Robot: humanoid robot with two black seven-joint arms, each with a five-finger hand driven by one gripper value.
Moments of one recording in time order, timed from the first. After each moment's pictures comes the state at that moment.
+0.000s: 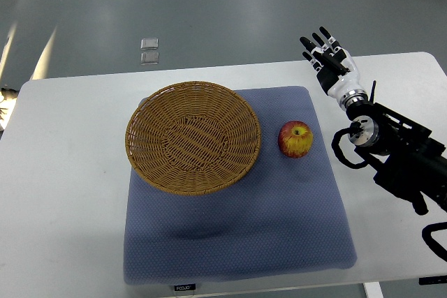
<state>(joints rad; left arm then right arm) 0.02 0.00 -0.10 -0.13 0.07 -0.05 -0.02 0.81 -0.12 0.61 0.54 0.13 0.10 0.44</state>
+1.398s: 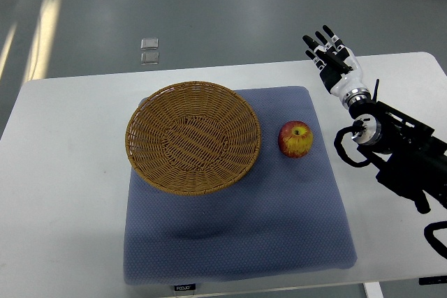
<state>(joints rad) 0.02 0.00 -0.09 -0.13 0.07 -0.05 -0.03 0.81 -0.13 0.61 0.53 0.13 0.10 0.44</state>
